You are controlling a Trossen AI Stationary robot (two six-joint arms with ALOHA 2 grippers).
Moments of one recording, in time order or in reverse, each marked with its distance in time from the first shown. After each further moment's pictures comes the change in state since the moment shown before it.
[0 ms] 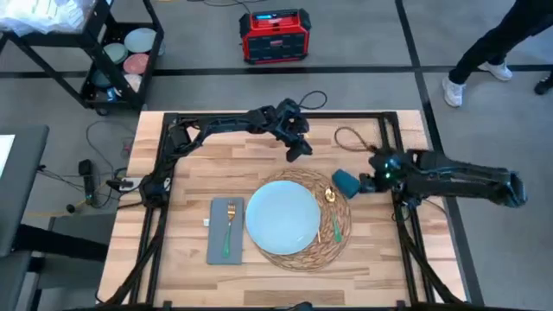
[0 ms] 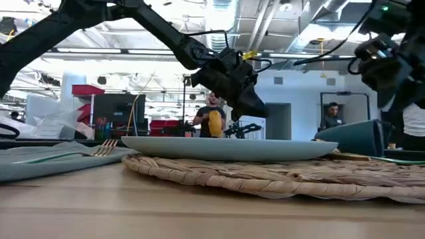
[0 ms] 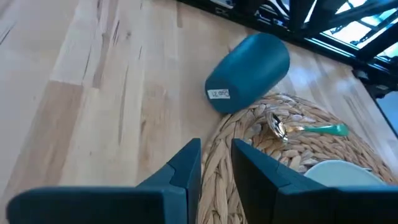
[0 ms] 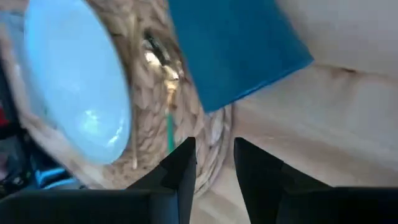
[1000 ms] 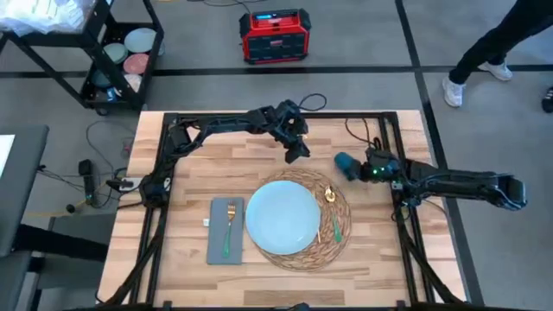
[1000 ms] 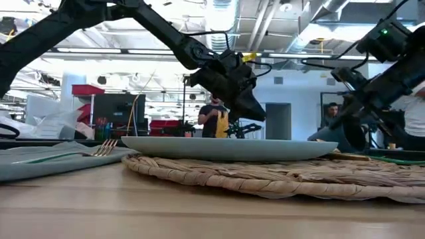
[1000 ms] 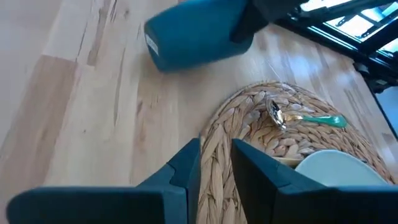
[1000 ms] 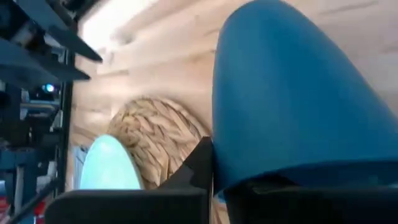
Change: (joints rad) left arm 0.000 0.000 0.000 -0.075 -0.003 -0.013; right arm -0.114 0.005 -0.281 0.646 0.312 0.008
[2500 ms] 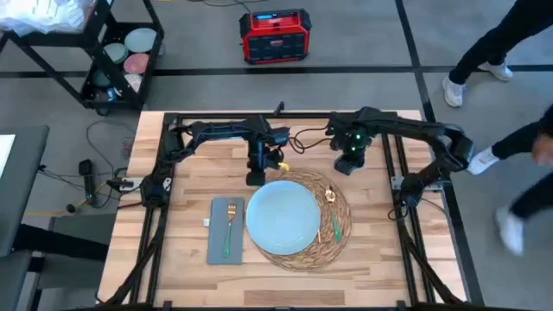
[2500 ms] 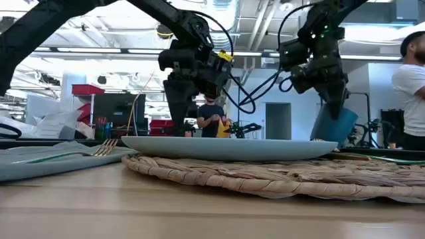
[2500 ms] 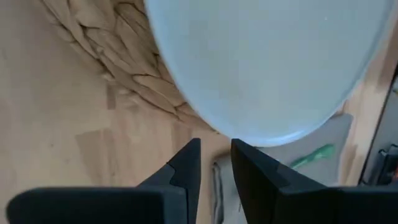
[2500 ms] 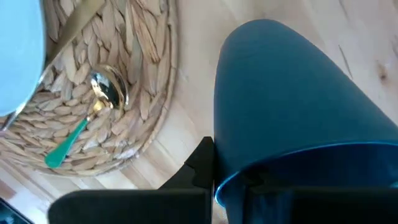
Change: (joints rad) left arm -0.112 -0.093 0.000 -1.024 -0.207 0.371; right arm -0.219 0.938 0.919 -0.971 -0.307 -1.180
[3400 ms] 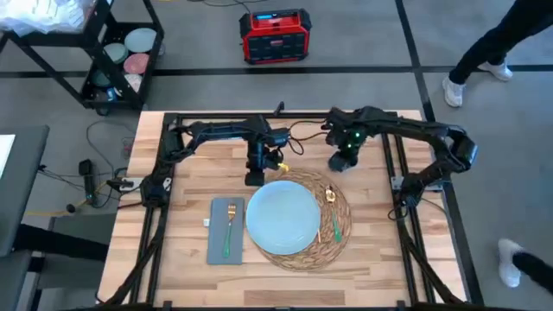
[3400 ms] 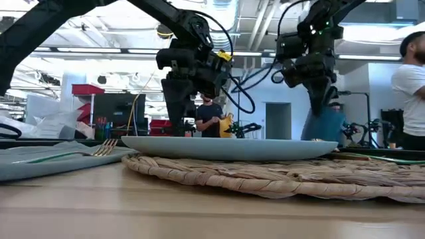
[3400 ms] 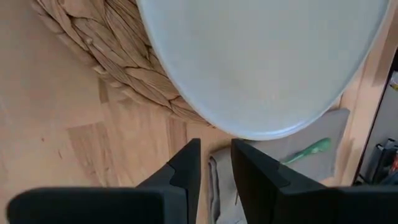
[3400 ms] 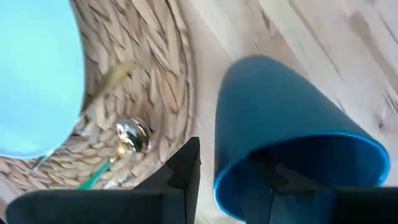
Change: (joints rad) left arm 0.000 0.000 0.000 -0.013 0.001 0.009; right arm 0.005 -0.030 0.019 0.121 -0.023 0.062
